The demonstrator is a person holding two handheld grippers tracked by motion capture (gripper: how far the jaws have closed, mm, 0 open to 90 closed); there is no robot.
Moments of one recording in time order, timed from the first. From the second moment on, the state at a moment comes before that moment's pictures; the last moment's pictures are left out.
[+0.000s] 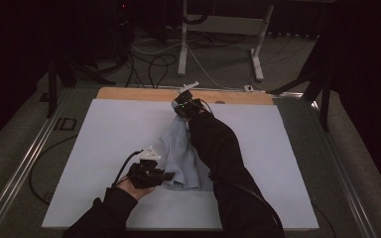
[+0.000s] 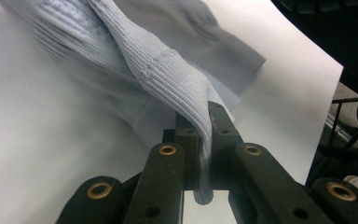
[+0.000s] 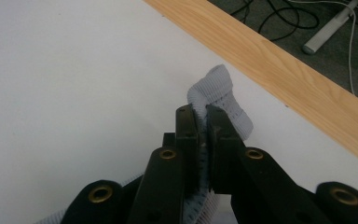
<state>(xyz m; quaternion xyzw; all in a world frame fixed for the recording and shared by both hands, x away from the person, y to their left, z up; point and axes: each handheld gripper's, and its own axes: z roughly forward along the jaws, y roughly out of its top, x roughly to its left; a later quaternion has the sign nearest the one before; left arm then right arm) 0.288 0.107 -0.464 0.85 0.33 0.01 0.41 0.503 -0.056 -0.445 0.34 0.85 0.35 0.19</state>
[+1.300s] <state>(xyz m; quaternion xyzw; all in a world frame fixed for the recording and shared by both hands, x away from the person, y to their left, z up) 0.310 0.002 -0.475 0.88 0.29 -0.01 0.39 0.508 -0.147 -0.472 0.38 0.83 0.36 0.19</state>
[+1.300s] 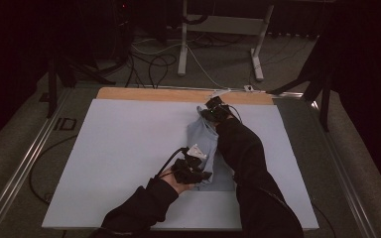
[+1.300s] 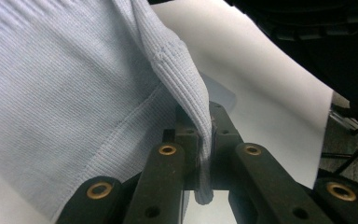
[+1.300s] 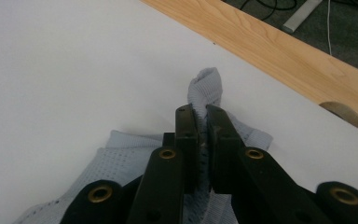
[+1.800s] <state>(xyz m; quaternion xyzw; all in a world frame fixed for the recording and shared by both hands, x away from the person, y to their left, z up) 0.314 -0.018 -0.490 0.88 0.29 0.00 0.37 0.512 -0.165 -0.495 0.40 0.82 0.36 0.18</state>
